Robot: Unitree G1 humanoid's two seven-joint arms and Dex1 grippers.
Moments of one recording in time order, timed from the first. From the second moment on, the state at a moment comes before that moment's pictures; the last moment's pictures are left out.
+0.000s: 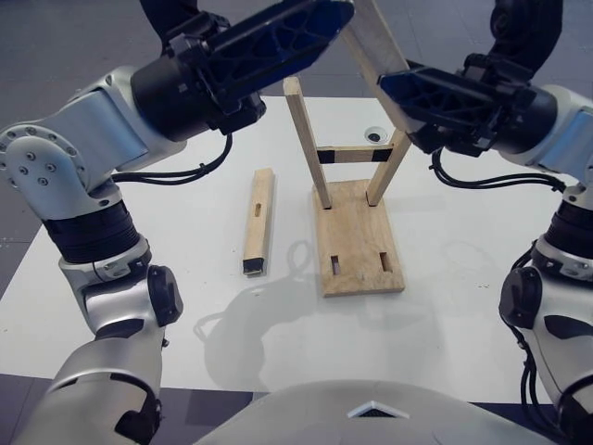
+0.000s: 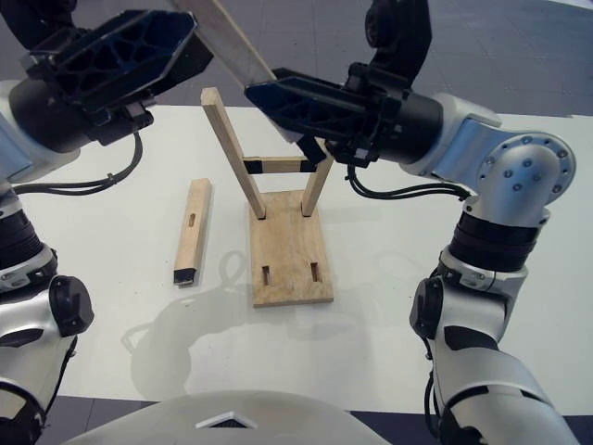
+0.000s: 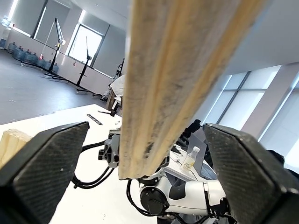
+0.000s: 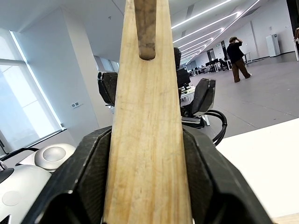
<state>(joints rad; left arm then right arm) -0.76 0.51 0.28 -0.12 -1.70 1.21 -0.33 -0.79 -0.41 -0.25 -0.11 1.26 1.26 0.82</state>
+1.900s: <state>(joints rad) -0.62 0.61 0.13 -0.27 -1.55 0.97 -0.41 -0.72 -0.51 -0.14 -0.13 1.21 1.14 0.79</state>
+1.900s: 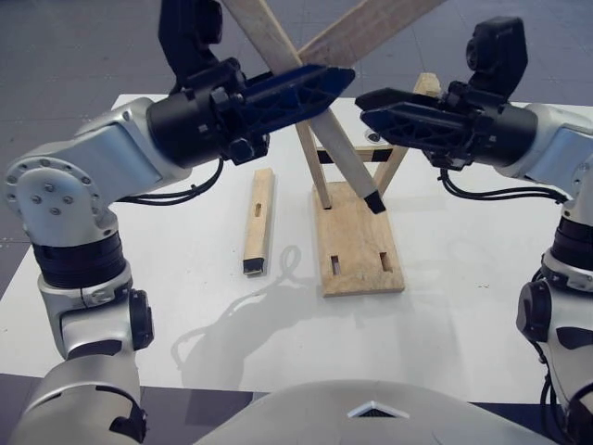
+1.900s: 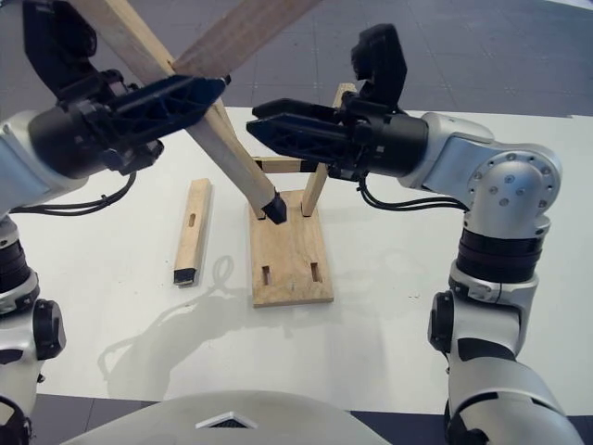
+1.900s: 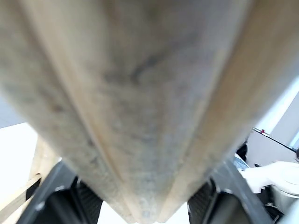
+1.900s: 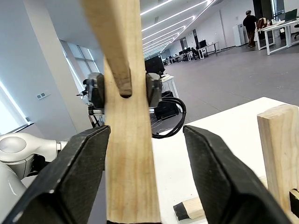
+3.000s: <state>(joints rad) -0.15 0.54 -0.13 -0.20 -0.56 0.16 -1.14 -0.30 -0.95 0.29 -0.17 0.37 0.68 1.16</state>
